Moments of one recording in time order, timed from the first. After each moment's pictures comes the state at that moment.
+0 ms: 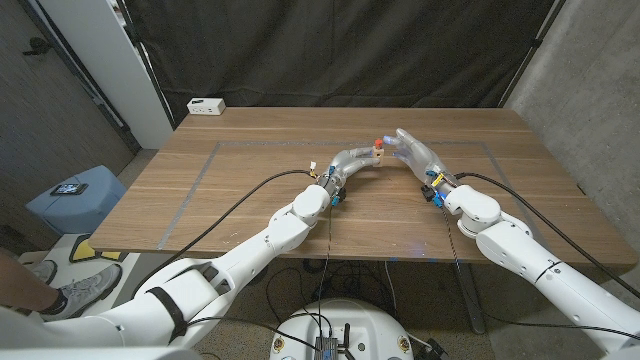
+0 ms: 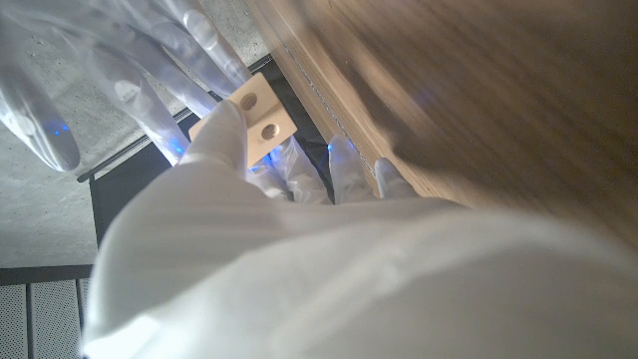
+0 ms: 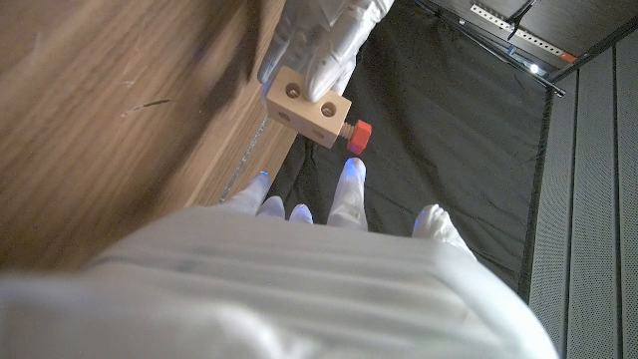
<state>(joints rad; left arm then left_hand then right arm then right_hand) 0.60 0.17 0.75 -1.02 -0.19 -0.30 0.15 0.93 0.07 0.28 -0.15 0.18 0.82 -0.21 0.20 0.19 0.82 -0.22 0.21 0.40 0.44 -0.05 0.20 0.19 0.11 0.11 0.20 0.18 -1.00 -0.70 -0.40 -1.68 0.54 0.15 -0.02 0.19 0.11 0.24 -0.07 0.18 0.50 -0.12 0.17 0.18 -0.15 -0.01 0.18 0.18 -0.17 0.06 0.20 0.20 0.07 0.06 0.18 0.16</state>
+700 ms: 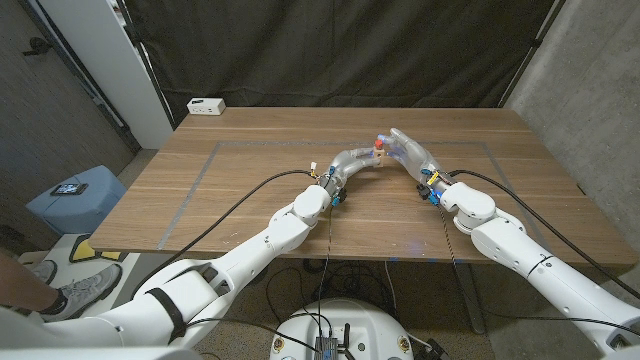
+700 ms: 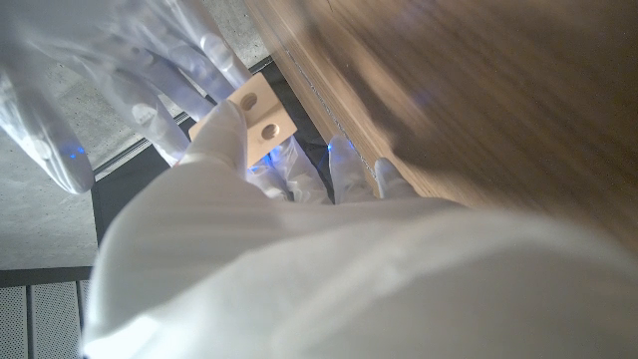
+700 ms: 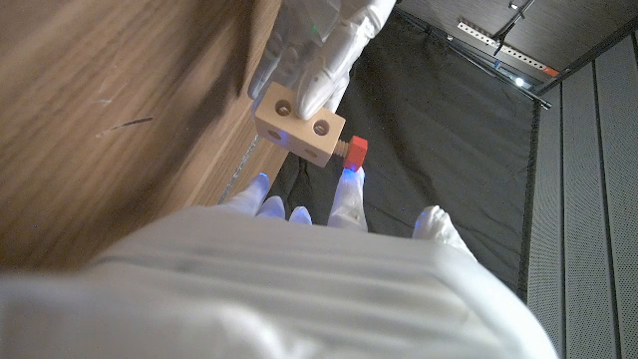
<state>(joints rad) 0.61 0.17 0.75 -1.03 -0.19 -0.30 0.15 0.93 0.07 0.28 -0.15 0.19 0.82 -0.21 0.20 0.19 0.82 -0.22 0.21 0.40 0.44 -0.05 0.20 0.19 0.11 0.11 0.20 0.18 -0.95 -0.67 -0.43 -1.62 0.54 0.16 0.04 0.18 0.11 0.24 -0.07 0.18 0.48 -0.12 0.17 0.18 -0.16 -0.02 0.18 0.18 -0.17 0.06 0.20 0.20 0.06 0.05 0.18 0.17</state>
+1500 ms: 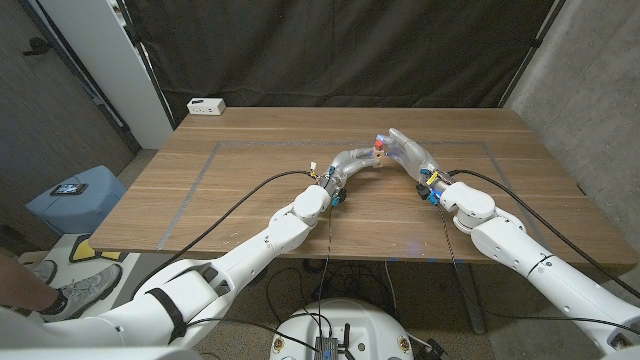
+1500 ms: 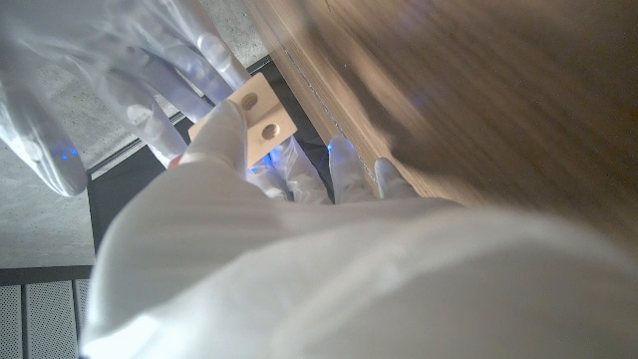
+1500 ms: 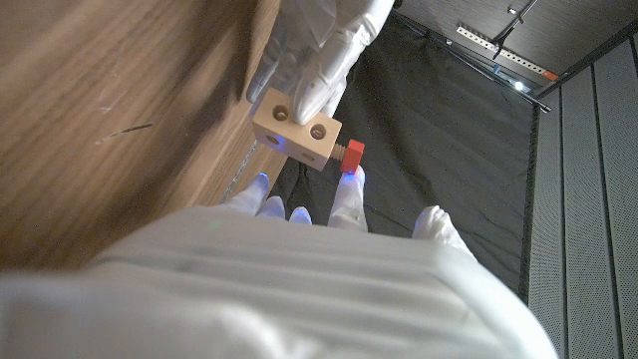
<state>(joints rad) 0.61 0.17 0.75 -1.03 -0.20 -0.29 0.15 0.93 0.07 0.28 -0.15 0.19 0.82 -0.21 0.20 0.19 0.82 -0.22 0.20 0.40 0.44 -0.05 0.20 0.19 0.11 0.11 0.20 0.18 -0.95 -0.68 -0.43 -1.63 0.54 0.15 0.03 0.18 0.11 0.24 -0.07 0.18 0.49 -0.12 0.18 0.17 -0.16 -0.03 0.18 0.18 -0.17 0.06 0.20 0.20 0.06 0.05 0.18 0.17</state>
